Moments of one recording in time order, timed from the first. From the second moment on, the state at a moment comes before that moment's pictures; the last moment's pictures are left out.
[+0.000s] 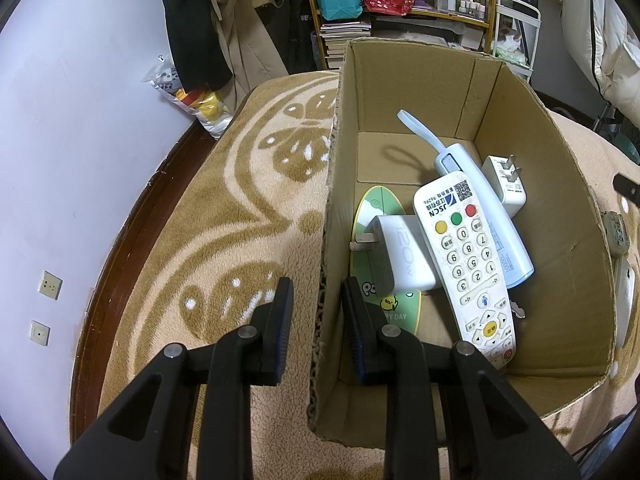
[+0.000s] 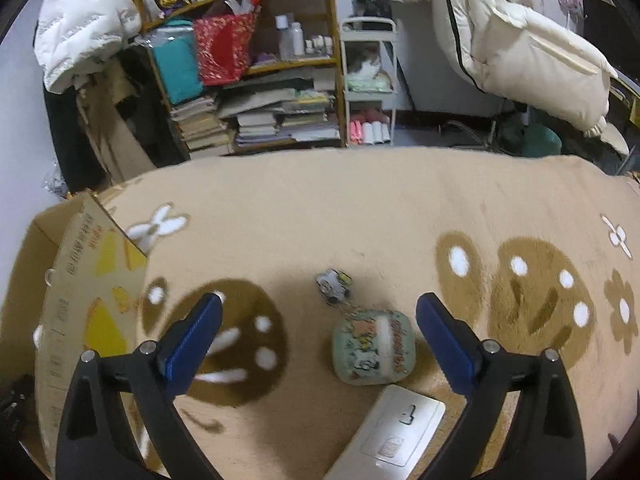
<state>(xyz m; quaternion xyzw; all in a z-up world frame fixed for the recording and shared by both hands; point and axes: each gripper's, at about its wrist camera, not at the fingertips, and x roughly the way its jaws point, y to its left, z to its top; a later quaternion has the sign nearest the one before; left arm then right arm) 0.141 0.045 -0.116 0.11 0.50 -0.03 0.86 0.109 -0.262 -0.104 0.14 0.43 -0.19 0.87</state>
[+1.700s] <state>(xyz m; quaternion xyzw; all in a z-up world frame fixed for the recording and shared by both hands) 0.141 0.046 -0.115 0.11 0.49 -0.03 0.86 0.121 -0.170 -0.030 0.12 0.36 -0.06 0.92</state>
